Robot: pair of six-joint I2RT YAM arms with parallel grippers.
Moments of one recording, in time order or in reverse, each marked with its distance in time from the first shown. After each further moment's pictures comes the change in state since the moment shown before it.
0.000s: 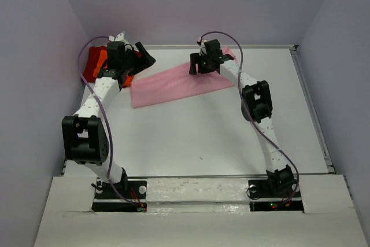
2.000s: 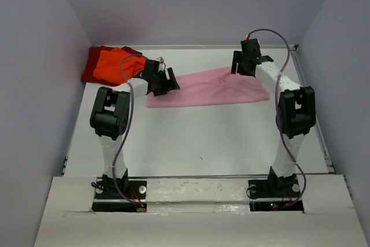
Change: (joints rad) left arm -0.199 0.393 0.006 0.048 0.014 0.014; right arm -0.158 -0.625 -0.682 0.008 0.478 0.071
